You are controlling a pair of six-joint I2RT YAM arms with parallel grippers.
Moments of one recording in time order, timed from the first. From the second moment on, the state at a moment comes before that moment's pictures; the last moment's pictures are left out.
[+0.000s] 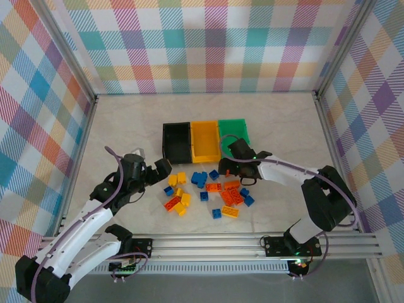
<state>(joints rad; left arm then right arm) -0.47 0.79 0.62 -0.53 -0.02 -0.84 0.64 1.56 0.89 -0.43 0.11 0.69</state>
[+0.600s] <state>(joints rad) -0.47 0.73 0.57 -0.53 -0.01 -0.84 0.69 1.72 0.98 -0.48 0.22 1.05</state>
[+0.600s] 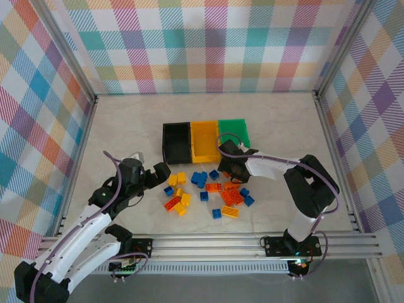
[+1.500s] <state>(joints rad) -0.47 0.75 0.62 -0.59 0.00 -0.87 0.61 1.41 0.83 -0.47 0.20 0.80</state>
